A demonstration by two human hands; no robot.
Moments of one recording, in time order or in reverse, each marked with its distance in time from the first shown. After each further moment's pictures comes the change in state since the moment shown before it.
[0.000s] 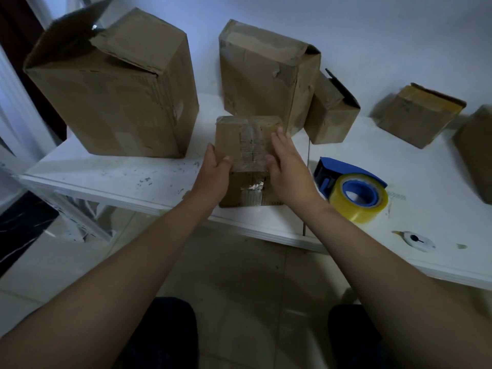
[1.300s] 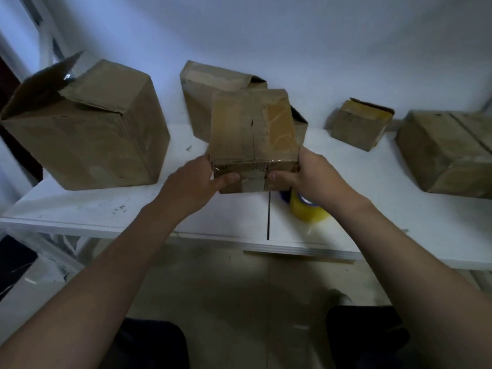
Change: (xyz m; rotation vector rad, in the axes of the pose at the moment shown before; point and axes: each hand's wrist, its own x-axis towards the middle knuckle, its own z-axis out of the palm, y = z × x) left_hand -0.038 0.065 0.009 0.680 -0.170 0.518; right_hand -0.050 0.017 -0.131 -0.006 -0.018 0.124
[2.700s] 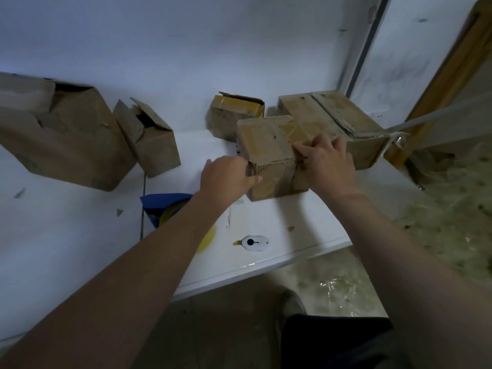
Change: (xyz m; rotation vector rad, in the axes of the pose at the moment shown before) left_hand 0.163 0.215 0.225 0.201 -0.167 0.281; right_hand -0.033 0.224 -0.159 -0.751 0.310 0.456
